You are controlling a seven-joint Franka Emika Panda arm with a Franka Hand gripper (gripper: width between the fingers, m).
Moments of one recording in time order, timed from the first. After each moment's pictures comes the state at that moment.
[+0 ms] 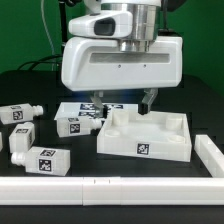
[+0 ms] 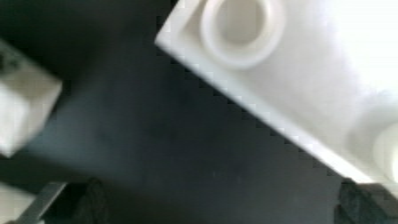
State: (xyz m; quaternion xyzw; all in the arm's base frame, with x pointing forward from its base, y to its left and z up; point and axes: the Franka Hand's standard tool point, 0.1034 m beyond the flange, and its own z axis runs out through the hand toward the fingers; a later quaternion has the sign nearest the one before) arm 0.538 -0.006 0.077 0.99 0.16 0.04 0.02
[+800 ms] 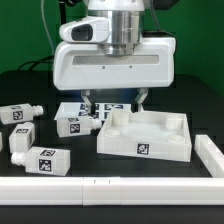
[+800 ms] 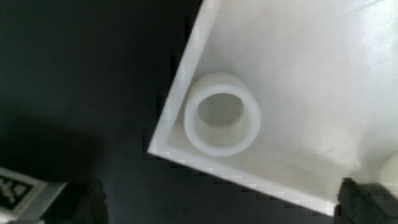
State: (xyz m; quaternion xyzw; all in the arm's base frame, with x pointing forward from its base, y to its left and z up) arm 0.504 -0.015 0.059 1.00 0.05 0.00 0.00
